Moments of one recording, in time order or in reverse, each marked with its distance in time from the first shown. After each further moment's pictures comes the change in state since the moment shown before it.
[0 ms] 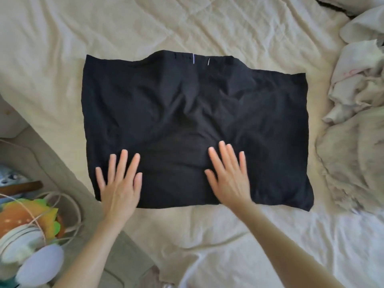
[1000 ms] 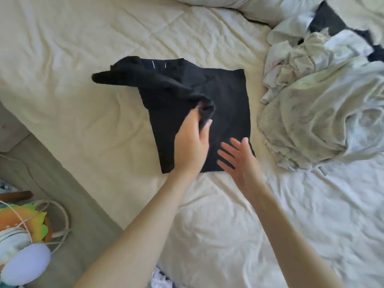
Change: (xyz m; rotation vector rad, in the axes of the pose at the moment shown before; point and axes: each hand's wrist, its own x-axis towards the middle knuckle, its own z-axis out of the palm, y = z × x) left_hand -0.038 0.257 -0.101 -0.920 0.375 0.203; right_hand -0.103 0.076 -0.096 1.824 0.058 0.689
